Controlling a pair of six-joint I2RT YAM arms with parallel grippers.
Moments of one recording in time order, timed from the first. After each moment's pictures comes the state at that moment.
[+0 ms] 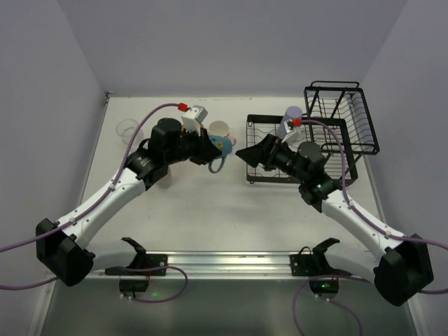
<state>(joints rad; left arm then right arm) -0.61 1.21 1.08 -0.20 0.37 -0.43 0.51 1.11 0.70 0.32 -0.37 0.90</state>
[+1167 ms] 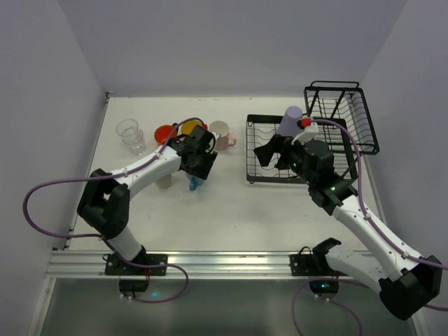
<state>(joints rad) -0.61 1.65 1.22 -0.67 -0.07 -0.17 0.51 0.94 0.81 -0.12 0.01 0.50</state>
